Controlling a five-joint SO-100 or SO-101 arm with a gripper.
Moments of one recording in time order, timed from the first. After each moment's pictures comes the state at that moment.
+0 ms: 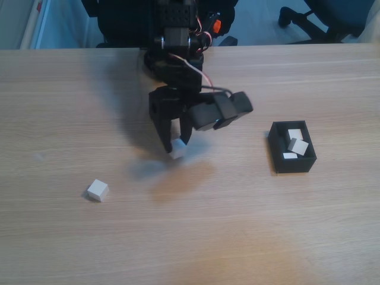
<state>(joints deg) -0.4 124.1 147.0 31.8 -120.2</state>
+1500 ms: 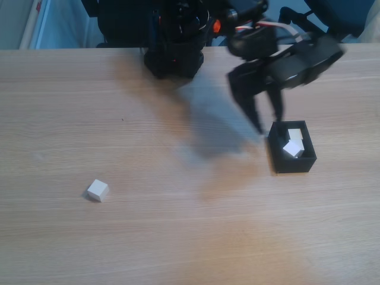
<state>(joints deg) -31.0 123.4 129.2 38.6 -83.6</state>
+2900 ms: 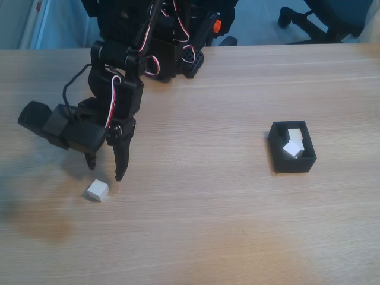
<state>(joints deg) 25.0 97.3 116.8 29.1 -87.1</state>
